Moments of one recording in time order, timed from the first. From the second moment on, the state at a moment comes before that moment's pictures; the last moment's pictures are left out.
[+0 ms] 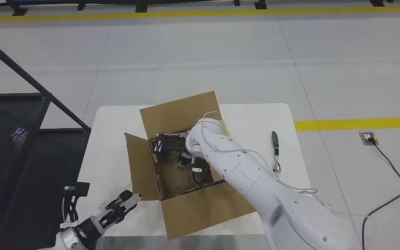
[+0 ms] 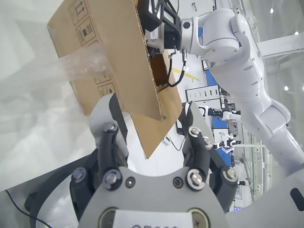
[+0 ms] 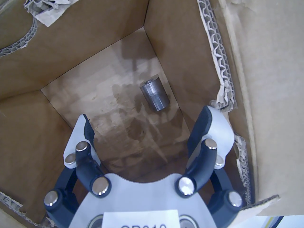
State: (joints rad) left arm 1.79 -0.98 -1.83 -2.09 -0.05 -0.23 -0.67; right arm -0.04 -1.82 0.32 -0.40 -1.02 -0.64 0.65
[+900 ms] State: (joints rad) left arm 1.80 -0.98 -1.83 -2.05 -0.07 -0.28 -0.73; right arm -0.04 -1.91 0.30 -0.32 -1.11 -0.75 0.70
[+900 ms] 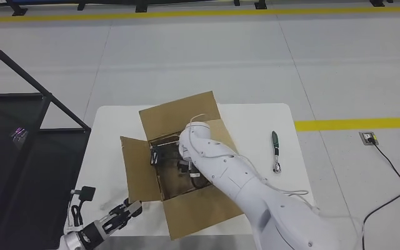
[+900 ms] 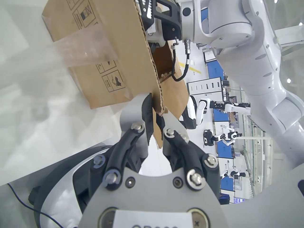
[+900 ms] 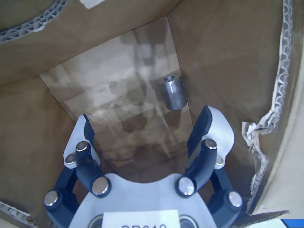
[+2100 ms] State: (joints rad) left arm 1.76 -0.97 -1.96 -1.89 -0.07 -0.35 -0.70; right arm -0.04 -2.00 0.30 -0.21 -1.16 -0.77 0.69
